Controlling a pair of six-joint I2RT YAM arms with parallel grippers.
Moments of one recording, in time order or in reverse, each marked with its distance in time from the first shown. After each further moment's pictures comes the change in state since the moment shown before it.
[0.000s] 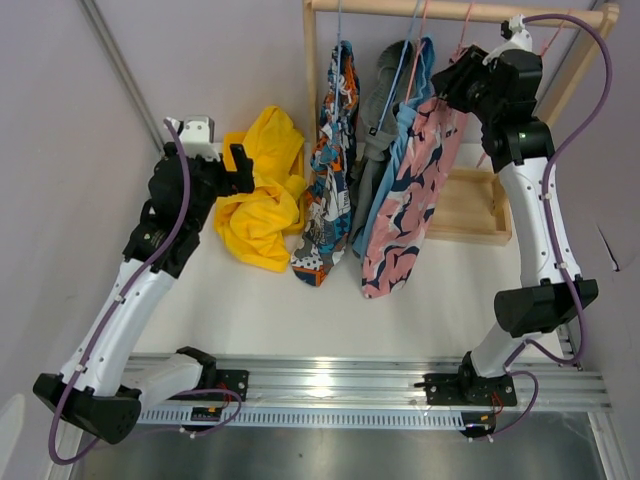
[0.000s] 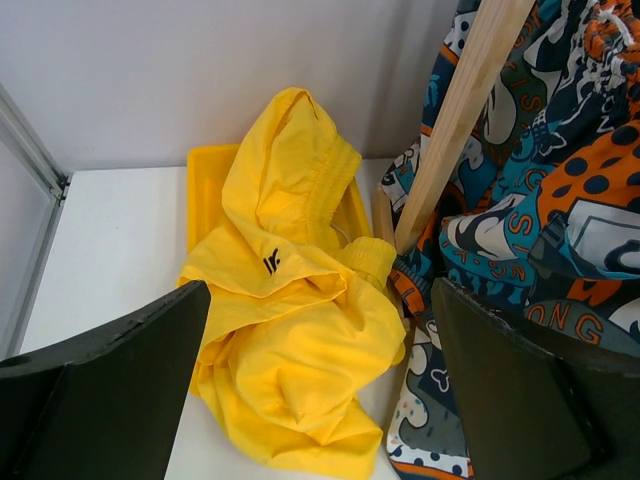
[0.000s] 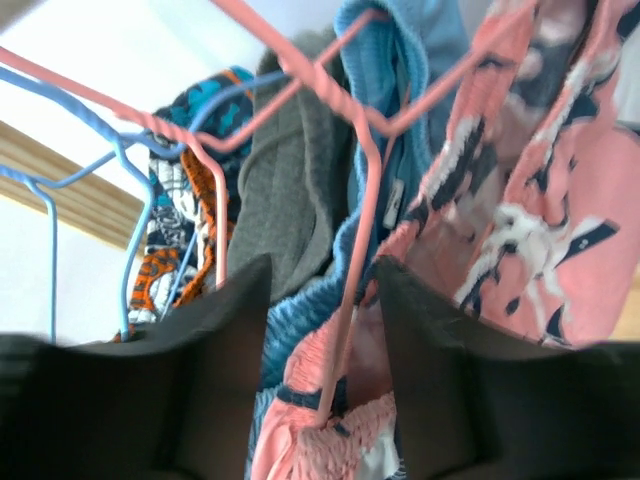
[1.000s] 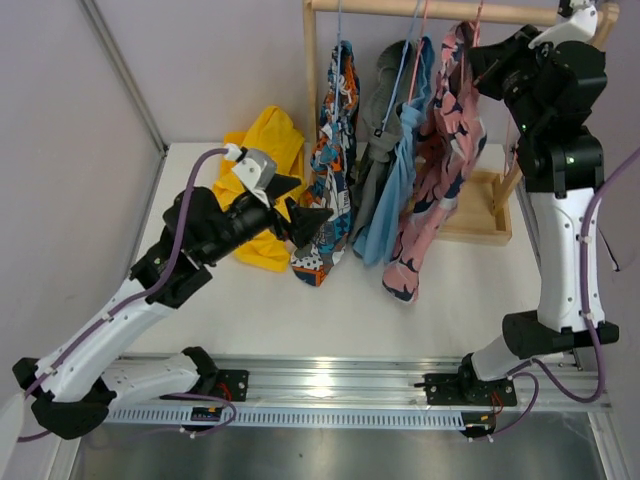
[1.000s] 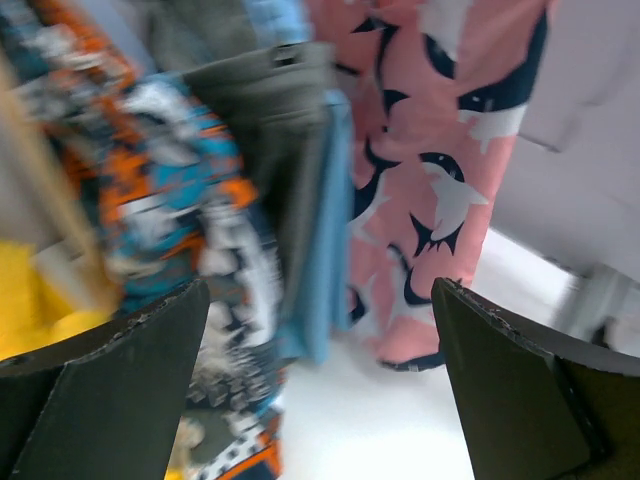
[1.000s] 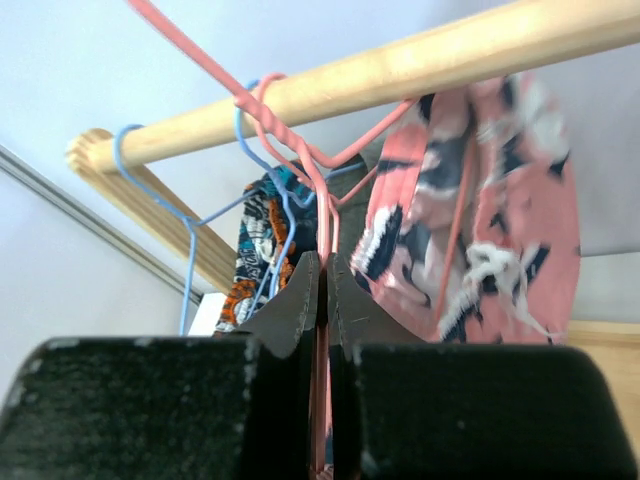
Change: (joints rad) left arm -0.420 -0.079 -0.001 0.069 0.308 -0.003; right arm 0.031 -0.121 0.188 -0.097 0.094 -0.041
